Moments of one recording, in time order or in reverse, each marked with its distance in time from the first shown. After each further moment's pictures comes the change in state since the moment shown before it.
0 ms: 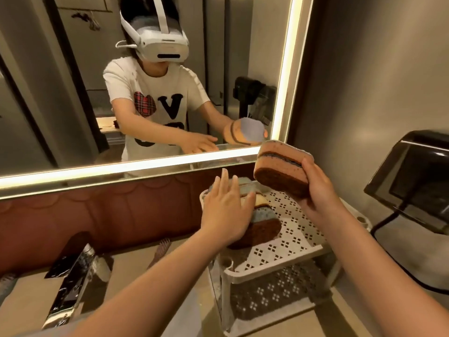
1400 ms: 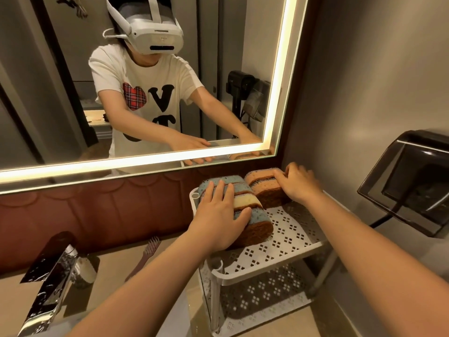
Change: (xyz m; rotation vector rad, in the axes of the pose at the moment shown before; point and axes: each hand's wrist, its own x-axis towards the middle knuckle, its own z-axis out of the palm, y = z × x) left_hand 0.000 -0.008 0.006 0.108 -0.173 0.095; right_hand 0.077 0.020 -0.022 -1.594 0.043 -0.115
